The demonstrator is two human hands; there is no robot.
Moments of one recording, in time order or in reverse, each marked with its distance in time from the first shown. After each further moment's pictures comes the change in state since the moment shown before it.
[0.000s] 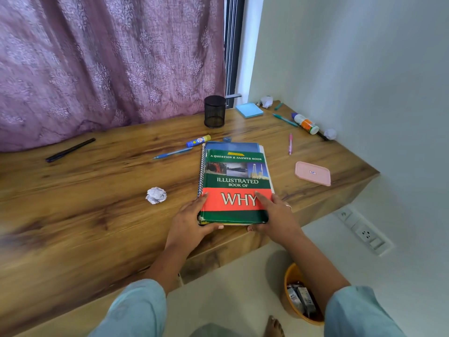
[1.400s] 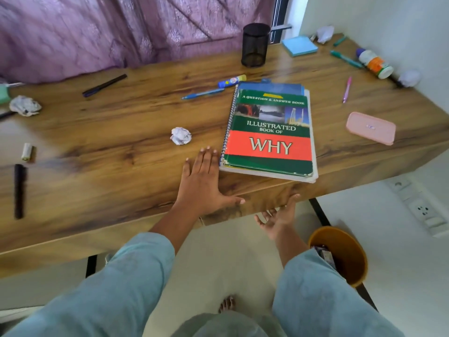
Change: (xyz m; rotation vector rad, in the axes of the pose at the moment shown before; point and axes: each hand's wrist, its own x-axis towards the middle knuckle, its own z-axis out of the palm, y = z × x) left_hand -0.028 -0.013 0.007 0.619 -0.175 -0.064; right_hand -0.004 0.014 0.149 1.902 -0.100 0.852
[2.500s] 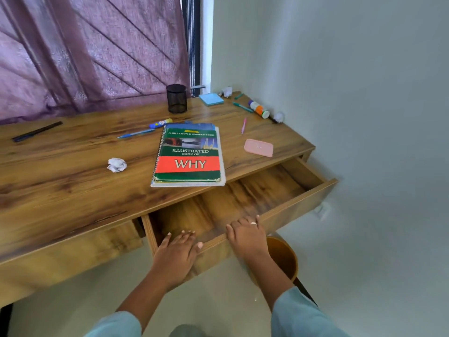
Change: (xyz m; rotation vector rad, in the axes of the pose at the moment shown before) left_hand -0.128 0.097 0.037 -0.198 -0.199 0.187; right_hand -0.141 -0.041 -0.096 -2.040 0.236 -0.980
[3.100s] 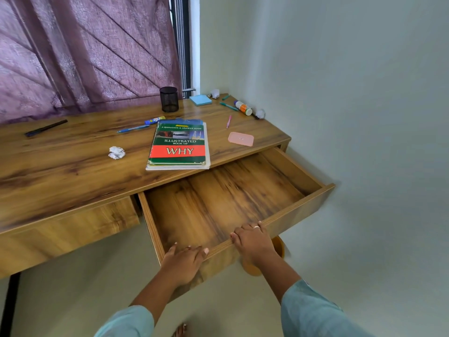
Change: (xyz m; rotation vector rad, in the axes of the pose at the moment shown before) left_hand -0.113 0.095 -0.005 -0.047 -0.324 -0.095; right_hand -0.113 0.043 -0.017 0.001 -0.196 -0.009
